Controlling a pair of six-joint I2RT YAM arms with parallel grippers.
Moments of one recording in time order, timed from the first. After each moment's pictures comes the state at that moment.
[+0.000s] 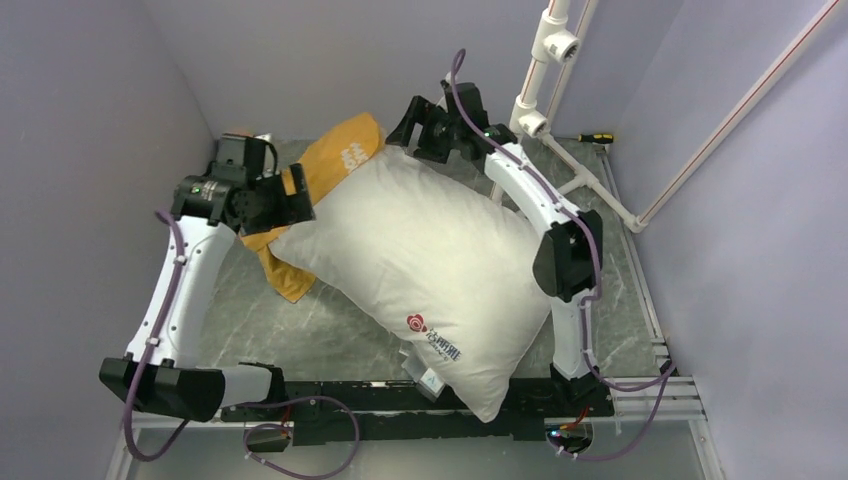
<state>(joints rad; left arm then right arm) -0.20 1.29 1.54 -1.14 -0.01 -0.38 0.47 2.13 2.06 -0.42 -0.33 0.78</state>
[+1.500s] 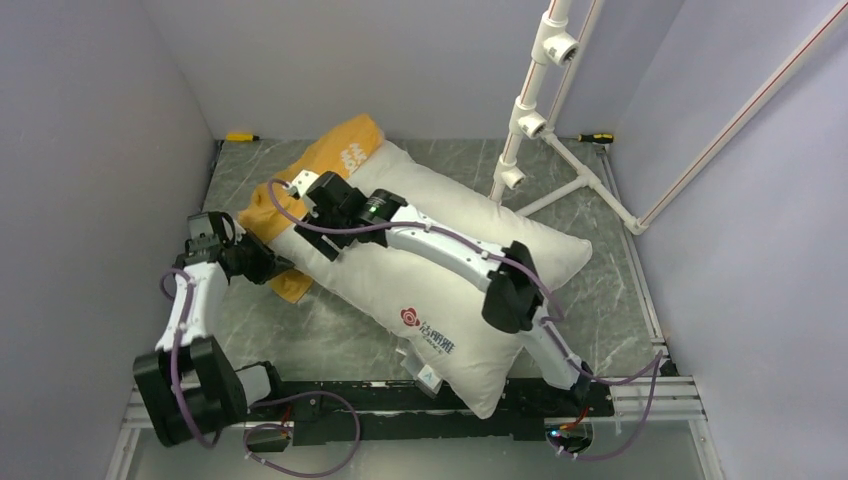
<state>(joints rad) 0.33 1.23 0.78 -0.56 0.51 -0.58 1.04 2.20 2.20 -0.77 0.12 -0.02</state>
